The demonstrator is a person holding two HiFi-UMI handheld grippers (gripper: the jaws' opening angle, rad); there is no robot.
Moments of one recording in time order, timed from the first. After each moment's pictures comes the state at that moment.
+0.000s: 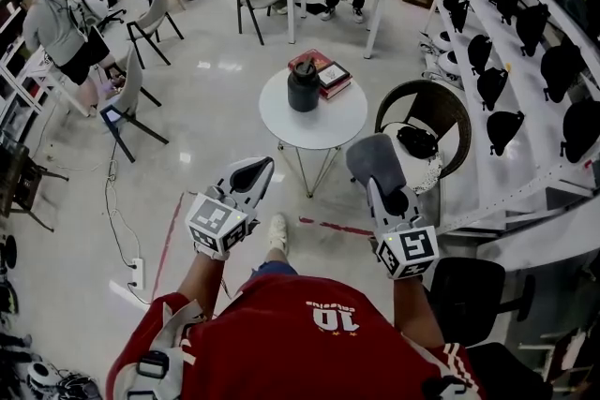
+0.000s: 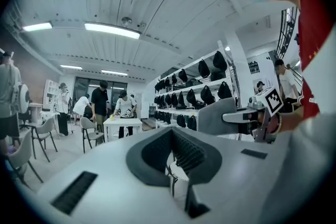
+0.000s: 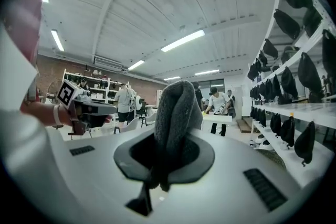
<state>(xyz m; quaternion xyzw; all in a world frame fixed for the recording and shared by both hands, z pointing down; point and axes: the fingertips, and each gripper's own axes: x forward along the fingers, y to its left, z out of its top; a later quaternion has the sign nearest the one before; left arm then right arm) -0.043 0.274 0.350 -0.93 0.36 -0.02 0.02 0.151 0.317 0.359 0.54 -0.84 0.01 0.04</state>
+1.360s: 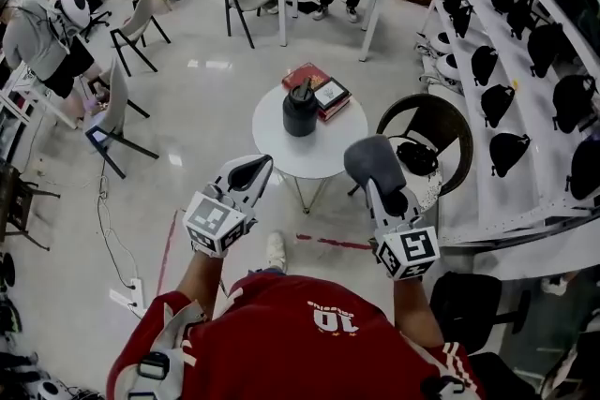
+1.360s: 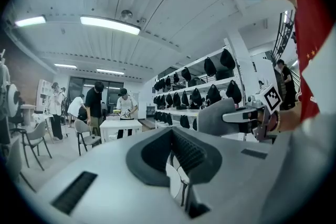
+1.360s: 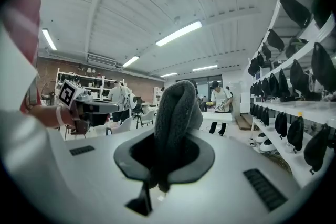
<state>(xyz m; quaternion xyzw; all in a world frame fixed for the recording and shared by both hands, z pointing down) -0.043 0.128 0.331 -0.94 0.33 -0.02 0.02 0.146 0.178 0.346 0.55 -0.83 0.03 0.05</state>
